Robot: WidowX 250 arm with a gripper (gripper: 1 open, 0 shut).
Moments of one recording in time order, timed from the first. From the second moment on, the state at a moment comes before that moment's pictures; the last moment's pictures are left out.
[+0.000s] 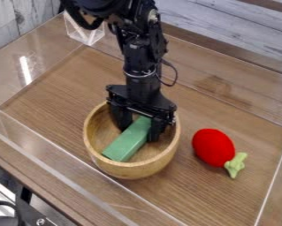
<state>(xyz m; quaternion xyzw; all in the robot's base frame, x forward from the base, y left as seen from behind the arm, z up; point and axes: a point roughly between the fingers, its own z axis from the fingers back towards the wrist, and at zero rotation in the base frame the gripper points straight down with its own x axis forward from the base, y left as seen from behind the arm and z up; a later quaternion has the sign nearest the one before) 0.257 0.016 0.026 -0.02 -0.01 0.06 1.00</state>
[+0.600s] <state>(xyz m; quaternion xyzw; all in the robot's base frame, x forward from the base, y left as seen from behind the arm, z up) 0.255 0.018 0.028 -0.03 0.00 0.07 1.00</state>
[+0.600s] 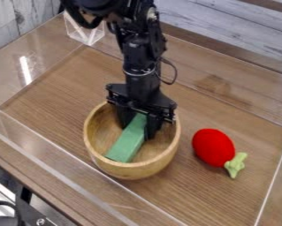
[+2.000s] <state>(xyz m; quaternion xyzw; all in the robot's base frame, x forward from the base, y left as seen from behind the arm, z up) 0.260 0.034 0.105 -0.08 -0.02 0.08 0.99</state>
